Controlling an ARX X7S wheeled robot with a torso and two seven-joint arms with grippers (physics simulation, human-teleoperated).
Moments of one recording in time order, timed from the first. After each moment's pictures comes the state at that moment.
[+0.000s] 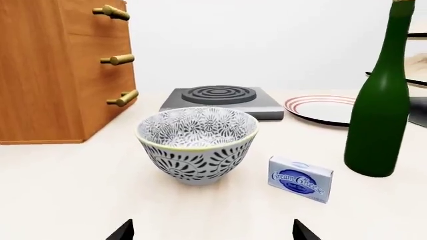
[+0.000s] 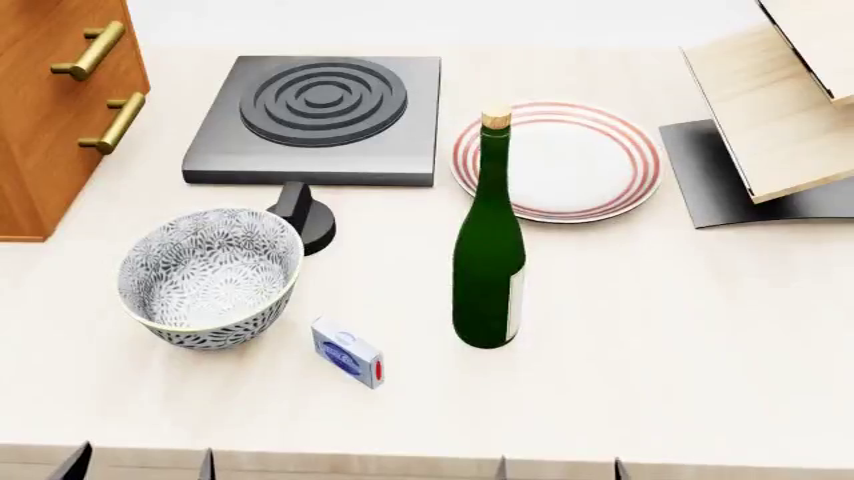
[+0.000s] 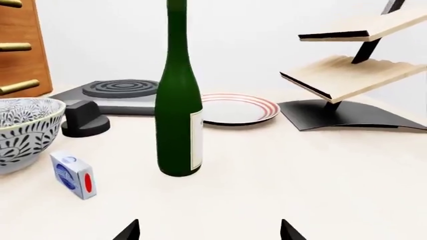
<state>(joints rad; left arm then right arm) 0.01 -0.14 0.16 0.05 -0.12 0.00 -0.15 0.00 0.08 -0.10 -0.04 0.05 0.01 0.11</state>
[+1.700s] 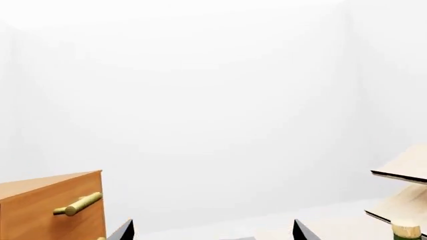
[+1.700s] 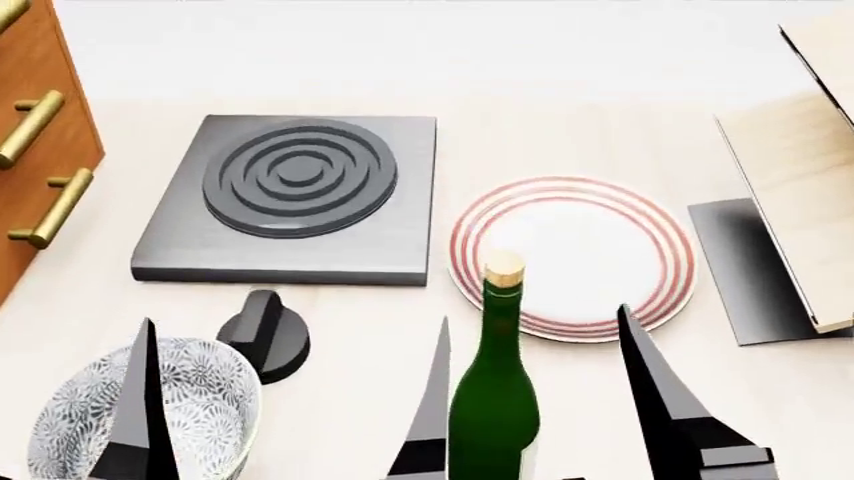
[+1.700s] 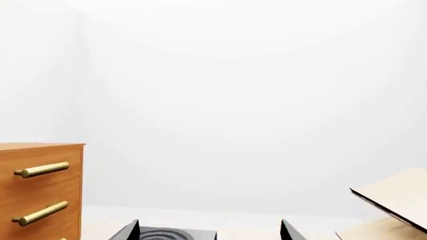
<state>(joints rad) -0.05 -0.25 0.28 1.00 -0.04 -0.57 -0.26 0.05 0.18 -0.18 -0.99 0.18 0.59 0.22</state>
